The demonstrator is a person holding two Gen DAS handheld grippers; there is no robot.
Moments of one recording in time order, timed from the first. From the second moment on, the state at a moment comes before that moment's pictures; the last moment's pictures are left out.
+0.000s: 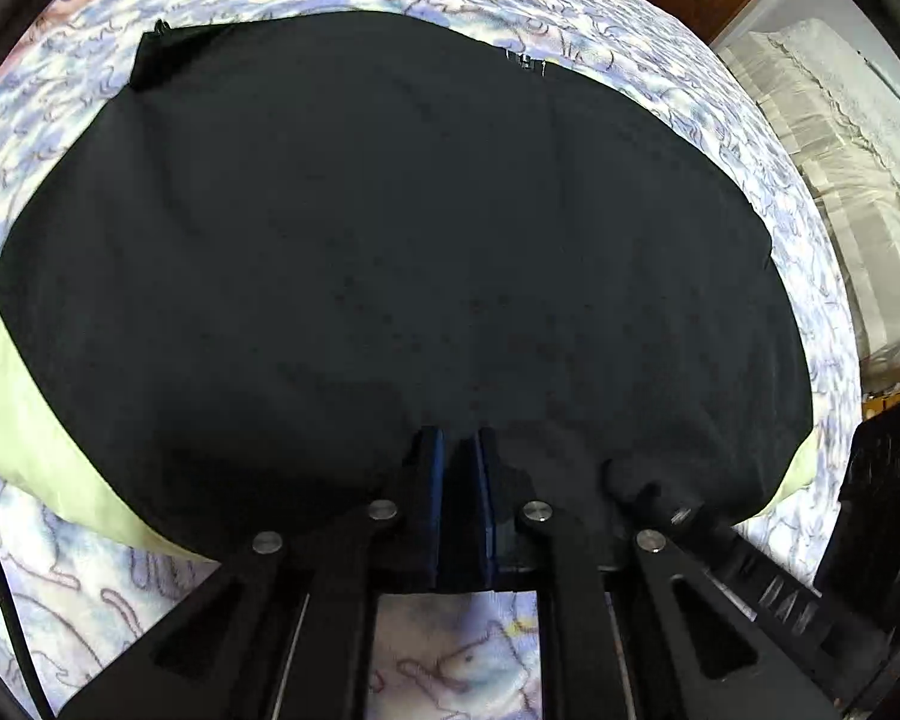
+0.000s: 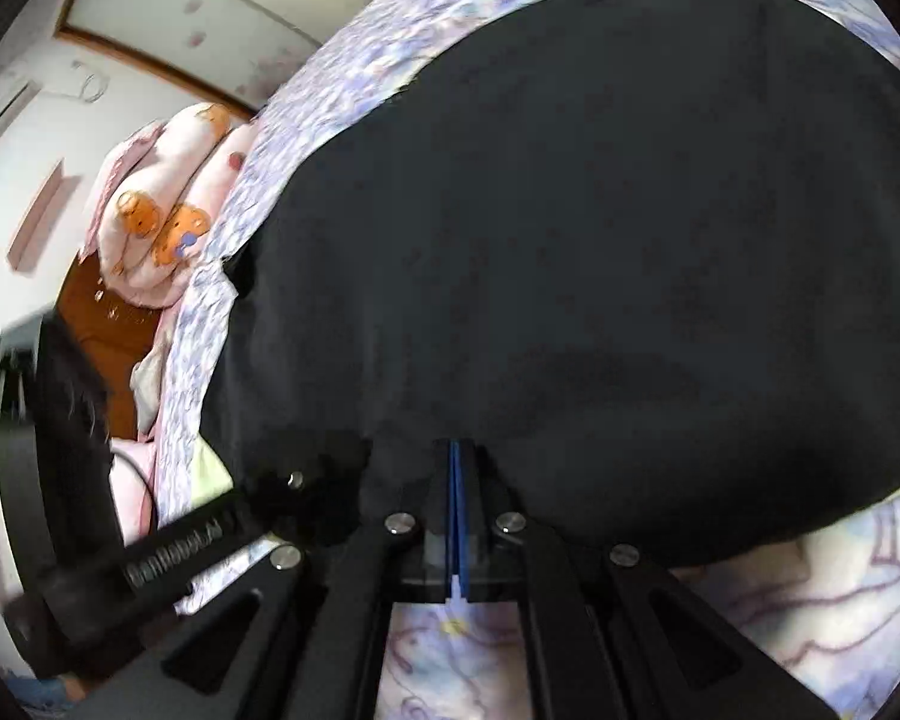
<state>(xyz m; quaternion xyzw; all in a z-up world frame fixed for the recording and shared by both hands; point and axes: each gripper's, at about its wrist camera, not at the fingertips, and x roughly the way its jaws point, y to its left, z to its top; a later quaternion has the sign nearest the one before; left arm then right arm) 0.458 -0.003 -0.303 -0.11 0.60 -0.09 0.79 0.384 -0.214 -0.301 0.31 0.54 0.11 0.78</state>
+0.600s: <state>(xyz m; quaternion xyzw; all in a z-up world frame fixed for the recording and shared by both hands) 0.422 0.140 -0.319 -0.19 0.60 0.14 0.76 0.361 -0.363 -0.278 0.23 0.55 -0.11 0.80</state>
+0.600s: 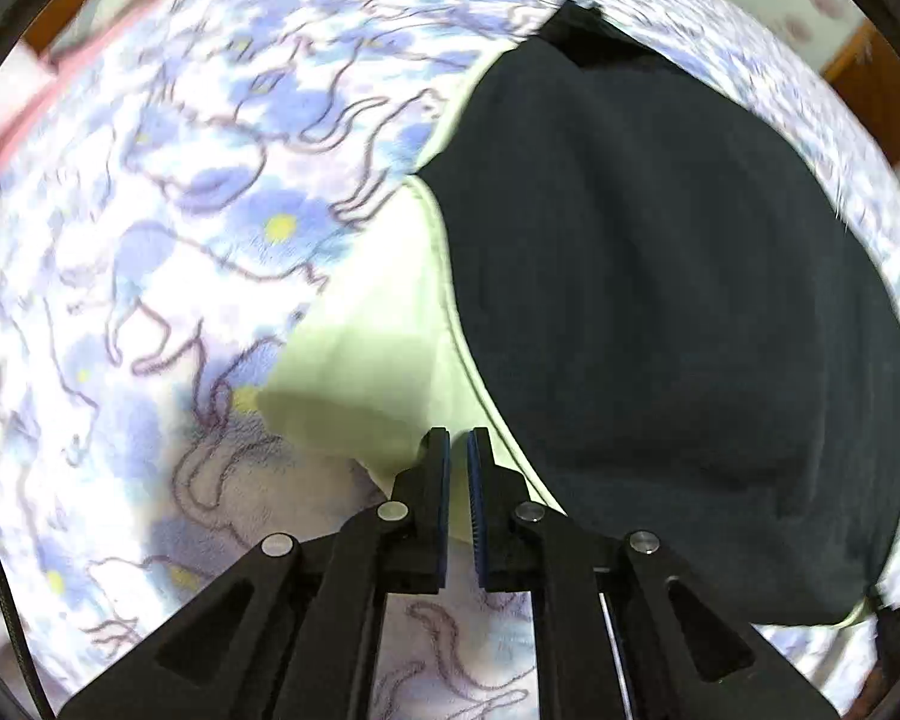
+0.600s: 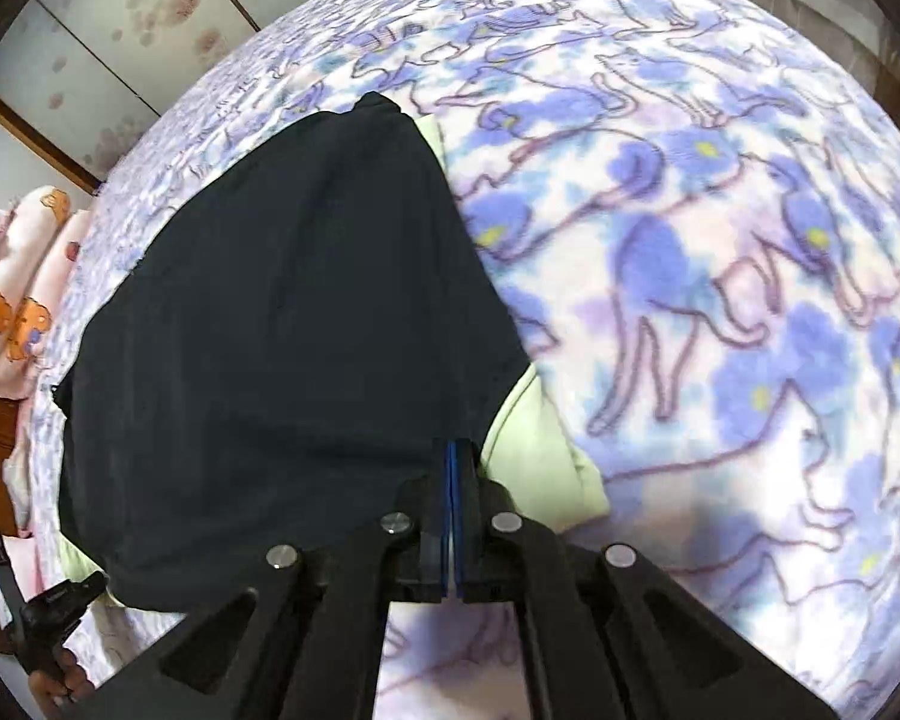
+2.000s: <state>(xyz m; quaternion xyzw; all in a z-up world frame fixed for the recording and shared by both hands) 0.304 0.200 -0.363 -0.49 0.56 -0.07 0.66 0.537 -0.135 -0.322 0.19 0.69 0.00 0.70</state>
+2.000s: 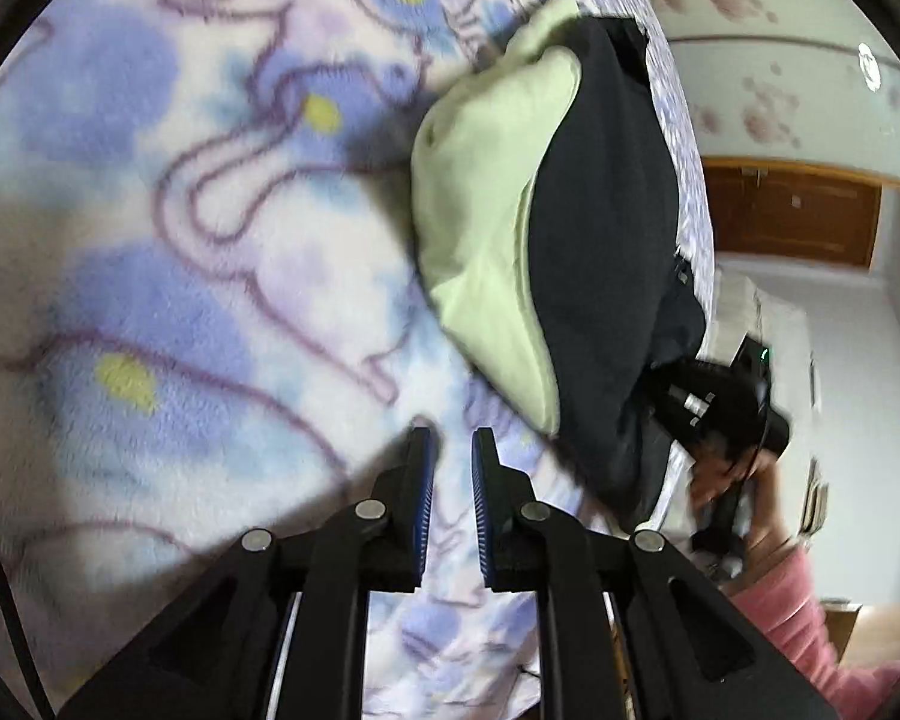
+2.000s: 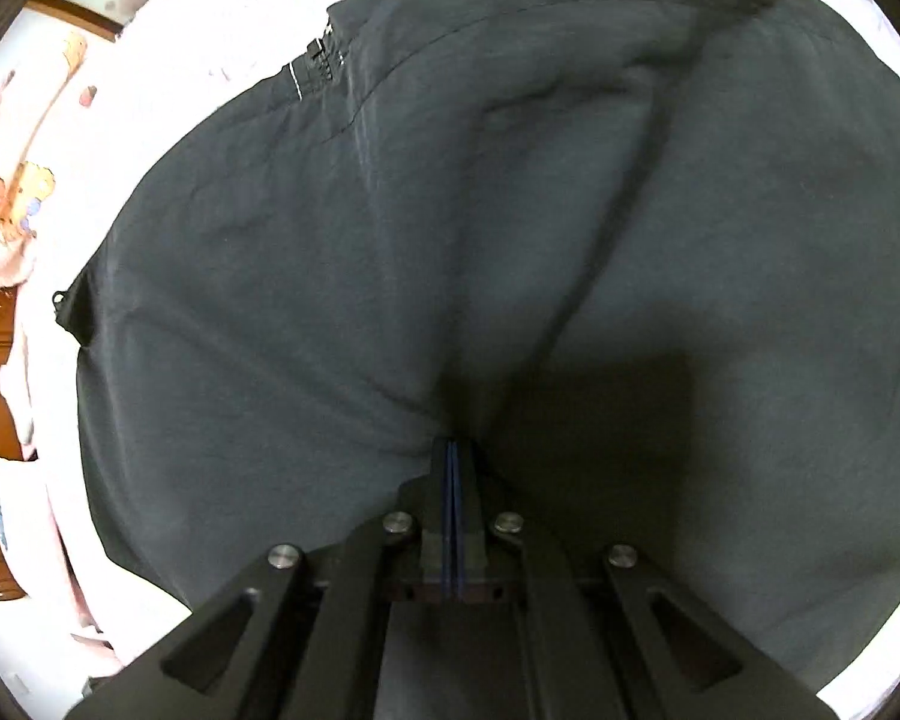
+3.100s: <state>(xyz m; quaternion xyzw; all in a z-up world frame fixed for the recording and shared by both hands) 0.433 0.178 -0.341 -0.46 0.45 -0.05 0.76 0.536 -0.131 -0.322 0.18 0.68 0.03 0.71</state>
